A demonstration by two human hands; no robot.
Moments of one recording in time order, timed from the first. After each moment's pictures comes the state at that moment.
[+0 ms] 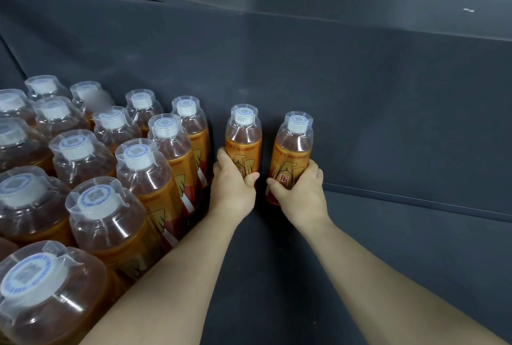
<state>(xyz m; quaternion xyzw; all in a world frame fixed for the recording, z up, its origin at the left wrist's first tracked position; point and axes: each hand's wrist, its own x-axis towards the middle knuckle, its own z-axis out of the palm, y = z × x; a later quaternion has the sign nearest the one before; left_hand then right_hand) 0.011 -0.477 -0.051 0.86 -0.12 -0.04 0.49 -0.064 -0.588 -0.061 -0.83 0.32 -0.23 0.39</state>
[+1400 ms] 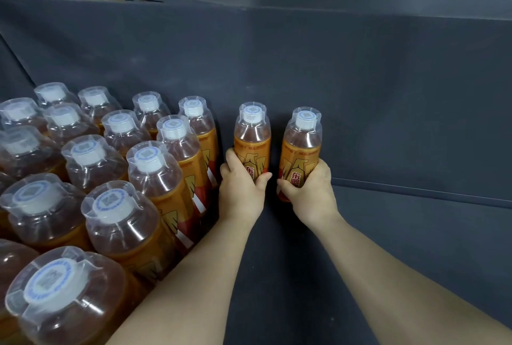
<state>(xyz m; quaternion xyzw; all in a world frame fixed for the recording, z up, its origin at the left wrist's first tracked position) 0.007 -0.474 -0.056 0.89 -0.12 0.00 0.45 -0.063 -0.585 -0.065 -0.81 0.33 -0.23 0.44</state>
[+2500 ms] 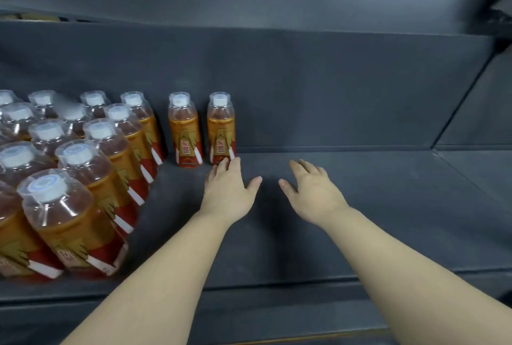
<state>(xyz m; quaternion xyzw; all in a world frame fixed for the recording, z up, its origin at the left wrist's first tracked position) -0.162 -0.462 -0.022 0.90 -0.34 -0.06 0.28 -0.287 -0.586 -0.019 -0.92 0.33 -0.08 0.17</state>
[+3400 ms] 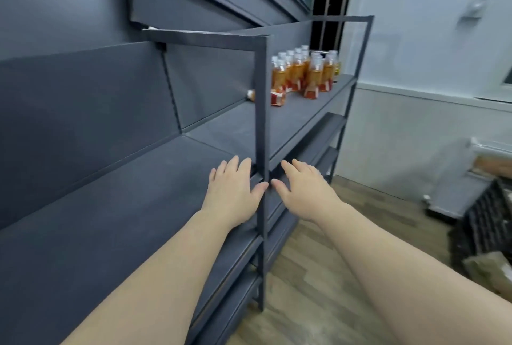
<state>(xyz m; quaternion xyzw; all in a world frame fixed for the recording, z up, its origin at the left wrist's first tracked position) -0.514 -0.622 0.006 0.60 -0.78 -0.08 0.15 -0.682 -0.608 0.004 -0.71 0.68 -0.13 0.08</state>
